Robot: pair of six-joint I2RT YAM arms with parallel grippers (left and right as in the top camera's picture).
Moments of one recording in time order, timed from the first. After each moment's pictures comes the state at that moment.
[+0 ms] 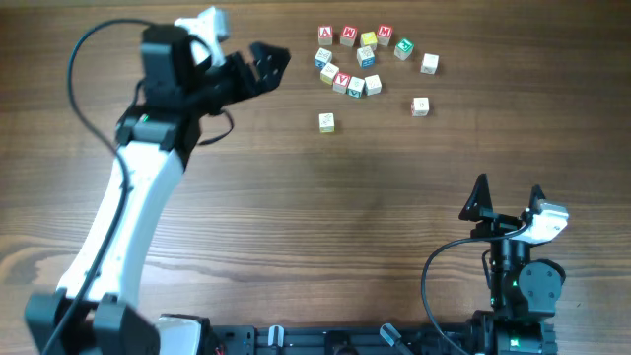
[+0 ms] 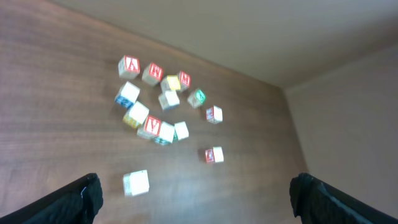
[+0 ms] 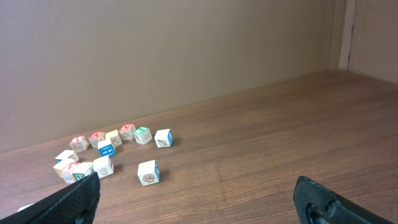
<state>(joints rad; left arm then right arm) -0.16 1.52 1.30 -0.31 0.48 -0.57 -0.09 0.04 0.01 0.01 0.05 0.21</state>
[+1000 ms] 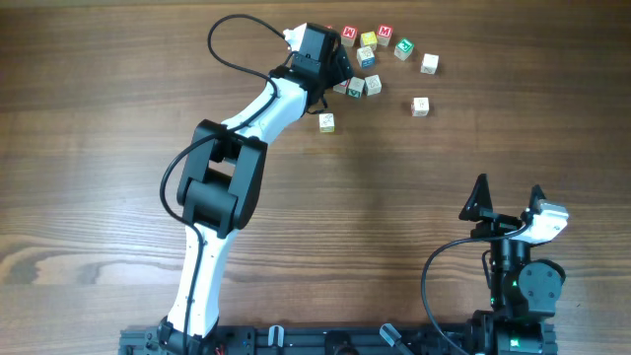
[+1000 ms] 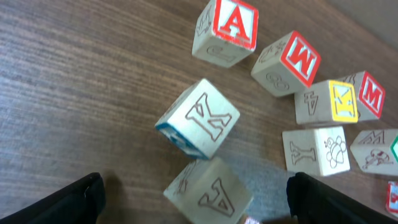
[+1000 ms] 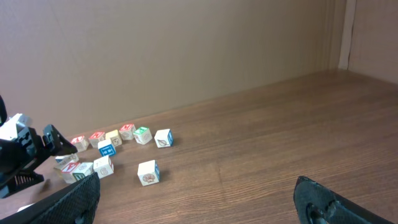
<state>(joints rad) -0.44 2.39 1.81 -0.24 -0.09 -0.74 -0.09 0.04 0.01 0.01 0.05 0.21</state>
